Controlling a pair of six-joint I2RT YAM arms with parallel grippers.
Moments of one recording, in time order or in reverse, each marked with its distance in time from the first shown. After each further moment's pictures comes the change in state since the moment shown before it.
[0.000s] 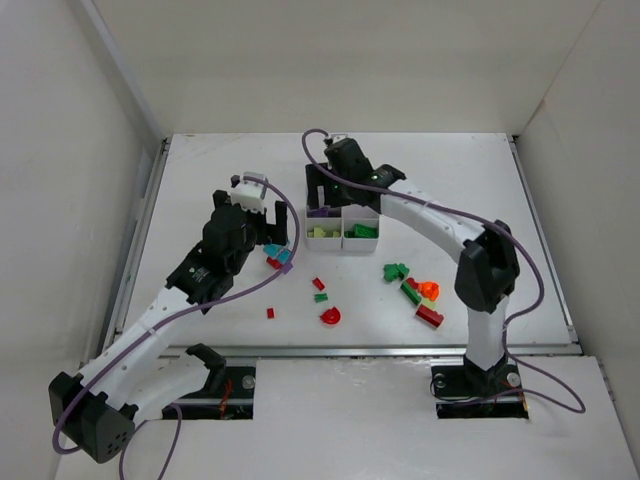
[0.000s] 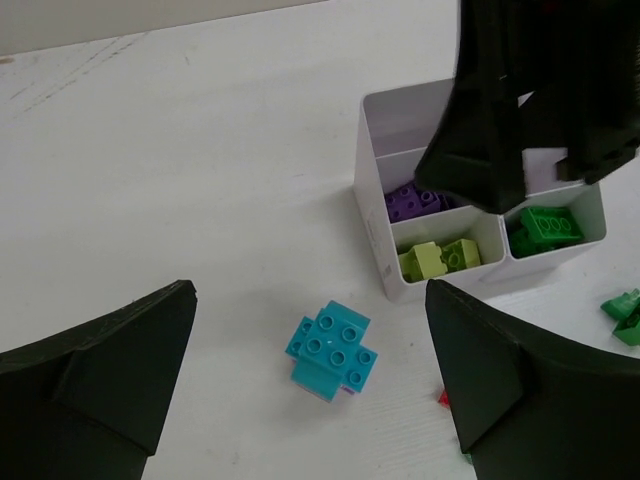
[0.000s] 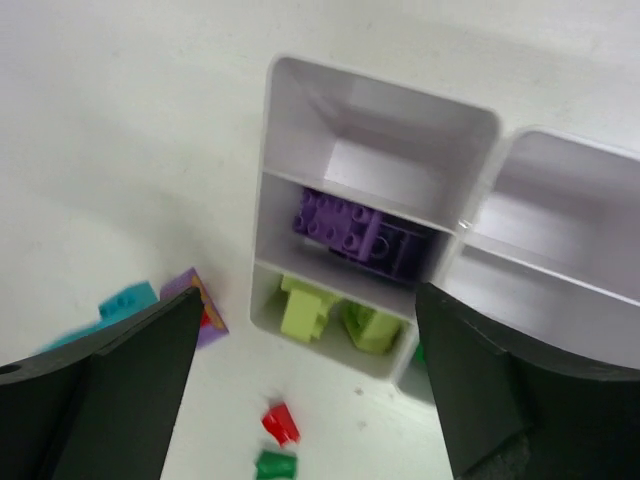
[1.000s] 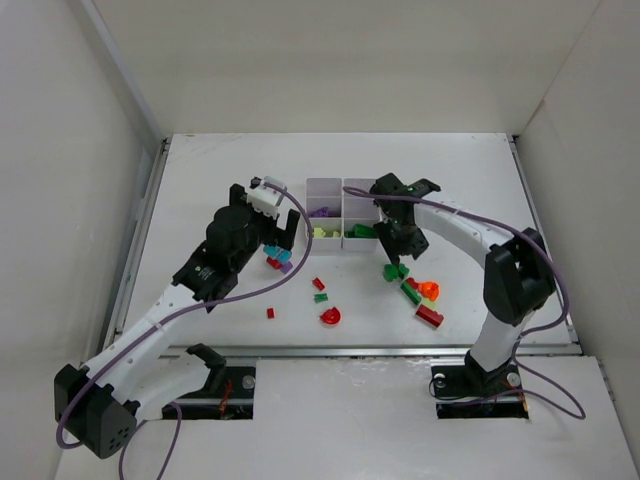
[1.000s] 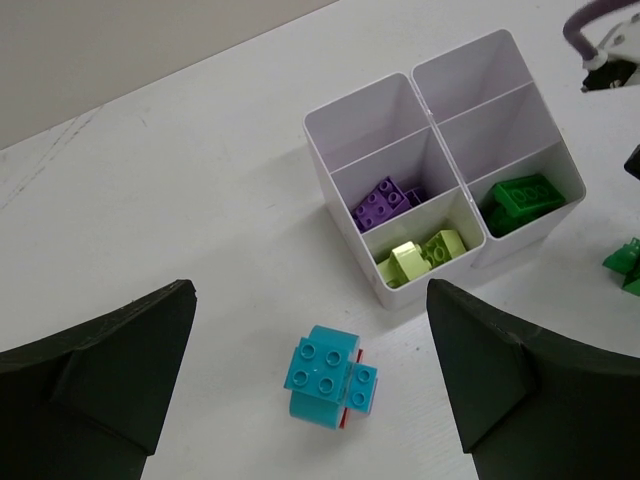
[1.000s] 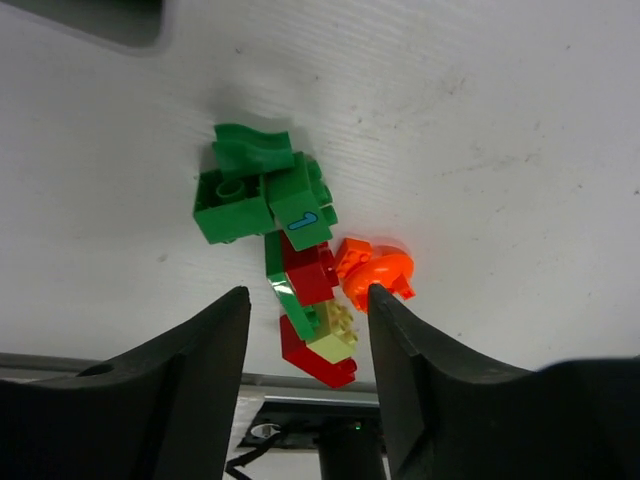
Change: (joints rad) left arm 0.001 0.030 -0.033 0.111 0.169 0.198; right arm -0.155 -0.218 -0.361 -0.539 0.043 -0.286
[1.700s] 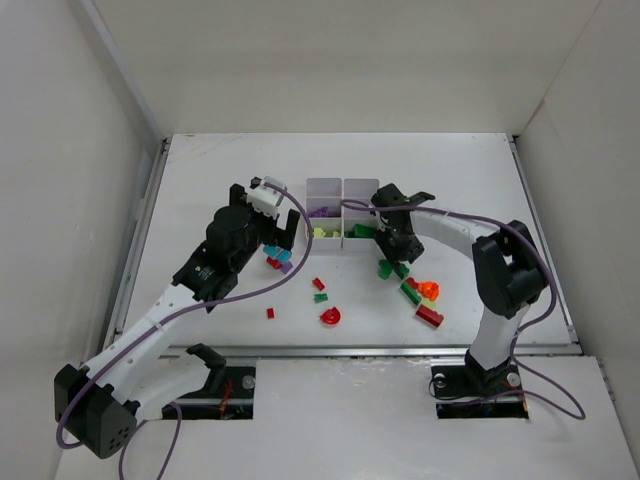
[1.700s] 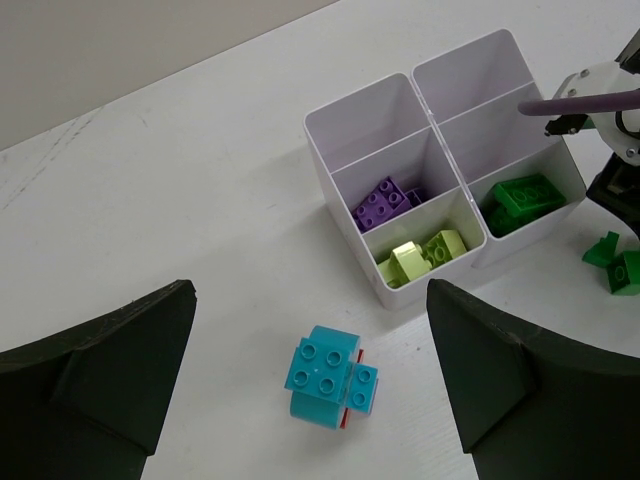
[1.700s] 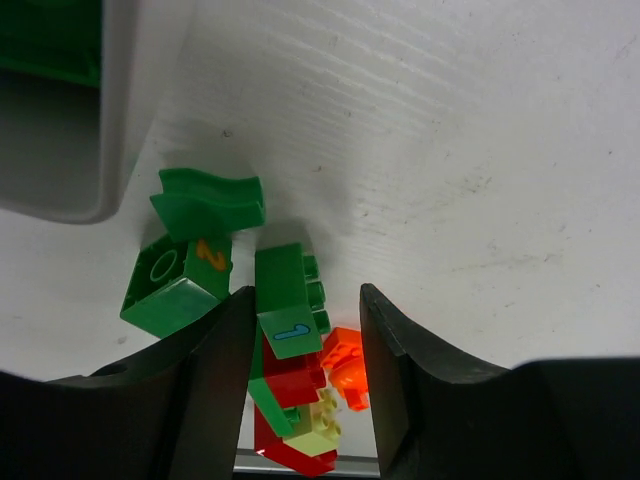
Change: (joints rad) left arm 0.000 0.000 0.000 0.001 -0.001 0.002; right arm -0.031 0.058 -0.141 0.206 -0.023 -0.124
